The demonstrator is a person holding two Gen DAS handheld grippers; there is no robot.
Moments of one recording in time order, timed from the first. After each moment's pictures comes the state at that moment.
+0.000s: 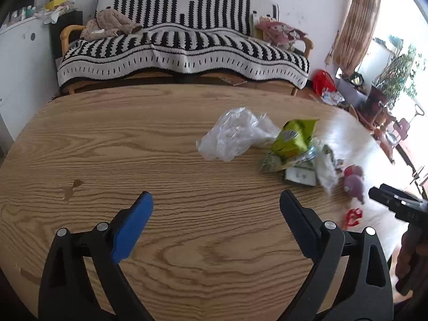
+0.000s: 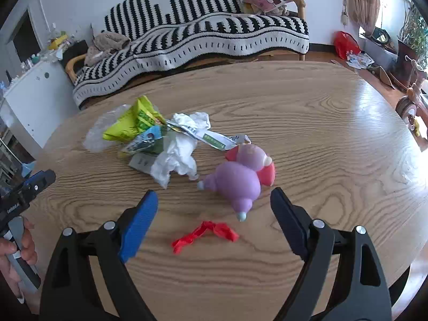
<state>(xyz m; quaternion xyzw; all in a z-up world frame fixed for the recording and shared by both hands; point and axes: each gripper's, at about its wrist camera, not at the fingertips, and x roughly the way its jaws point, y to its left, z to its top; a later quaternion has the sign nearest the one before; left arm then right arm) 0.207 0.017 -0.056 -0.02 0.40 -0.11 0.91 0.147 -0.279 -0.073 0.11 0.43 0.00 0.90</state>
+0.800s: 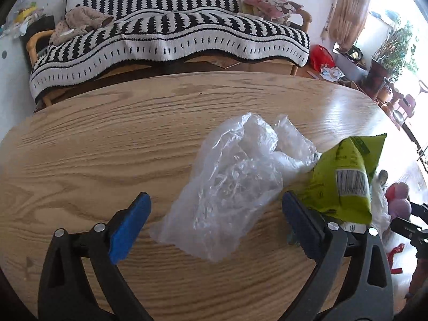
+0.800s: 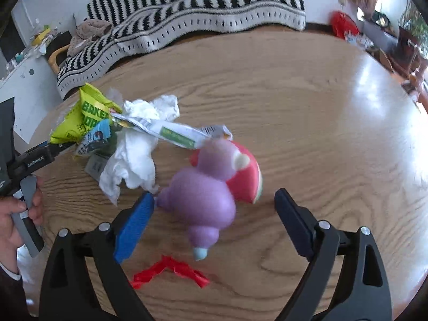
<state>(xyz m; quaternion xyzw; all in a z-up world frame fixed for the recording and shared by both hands) 0.329 -0.032 -0.110 0.02 0.43 -0.14 0.89 0.199 -0.303 -0.122 0.11 0.48 0.00 0.87</state>
